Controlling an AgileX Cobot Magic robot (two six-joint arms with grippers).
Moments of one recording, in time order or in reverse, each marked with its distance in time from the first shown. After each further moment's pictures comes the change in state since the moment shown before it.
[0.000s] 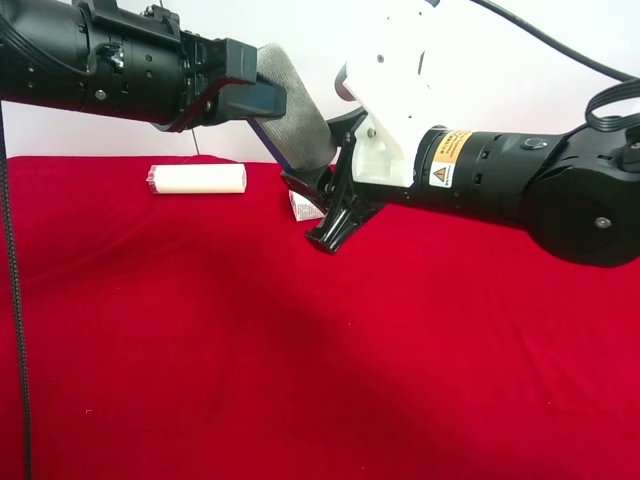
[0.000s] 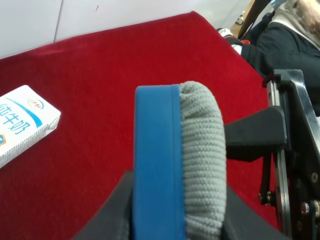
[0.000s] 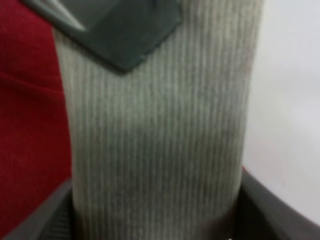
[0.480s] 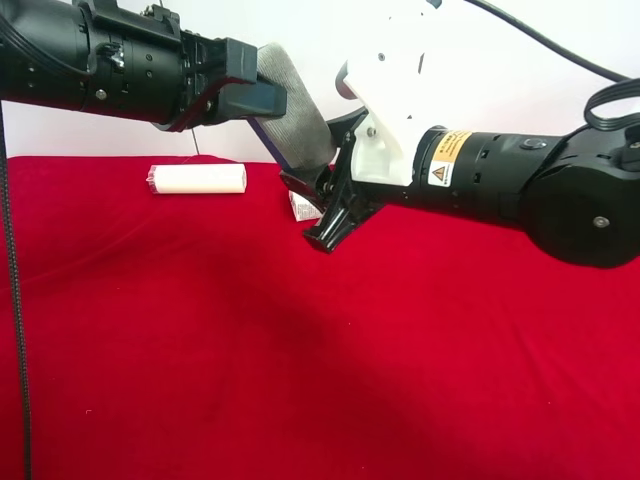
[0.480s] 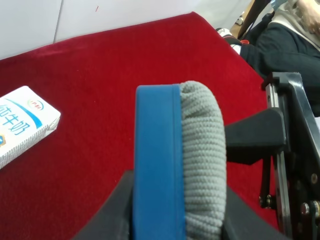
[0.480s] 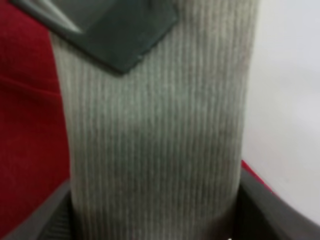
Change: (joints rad) left arm 0.000 0.000 0.000 0.000 0.000 0.002; right arm 0.005 0.000 0.000 0.048 0.000 -0.005
